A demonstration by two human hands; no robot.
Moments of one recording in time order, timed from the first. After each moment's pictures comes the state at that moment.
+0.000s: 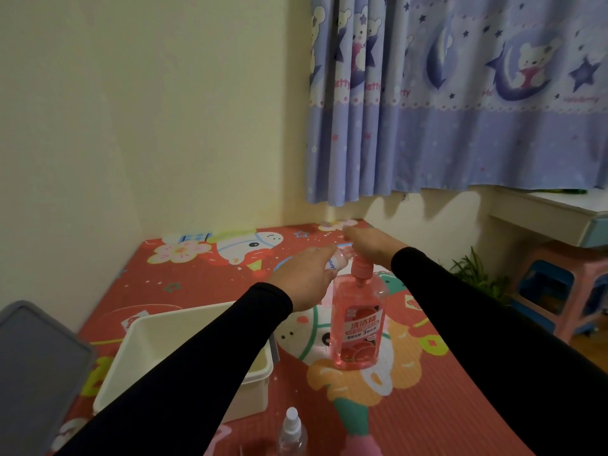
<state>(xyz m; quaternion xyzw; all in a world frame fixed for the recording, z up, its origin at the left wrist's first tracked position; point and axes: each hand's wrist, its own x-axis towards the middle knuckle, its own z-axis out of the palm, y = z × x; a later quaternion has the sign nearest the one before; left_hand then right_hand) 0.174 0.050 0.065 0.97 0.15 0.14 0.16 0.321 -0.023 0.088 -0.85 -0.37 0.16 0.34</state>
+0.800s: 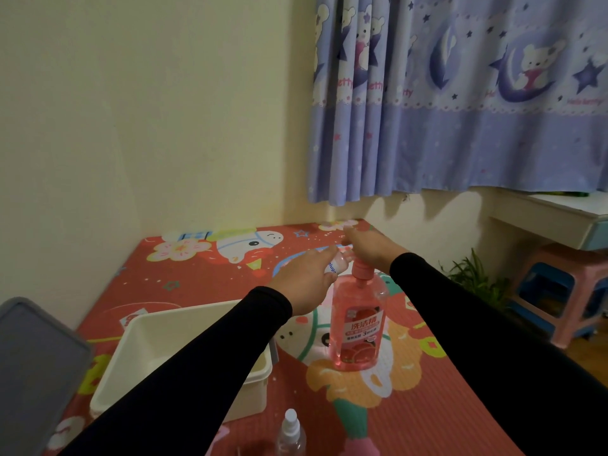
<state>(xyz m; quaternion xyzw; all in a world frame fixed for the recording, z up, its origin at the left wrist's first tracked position) 0.176 0.054 0.057 0.96 0.16 0.14 0.16 0.320 -0.019 0.081 -0.85 -0.37 0.16 0.35</state>
